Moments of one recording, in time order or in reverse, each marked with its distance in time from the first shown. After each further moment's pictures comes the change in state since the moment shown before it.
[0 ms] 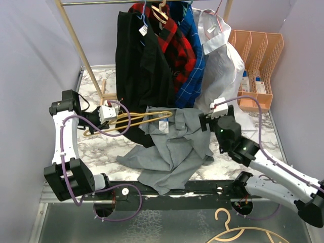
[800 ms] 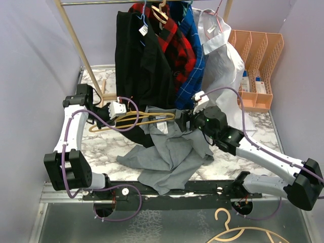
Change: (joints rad) left arm -0.165 0.102 0.012 0.164 -0.112 -0.182; right arm -0.001 0.228 0.185 0.094 -0.579 0.262
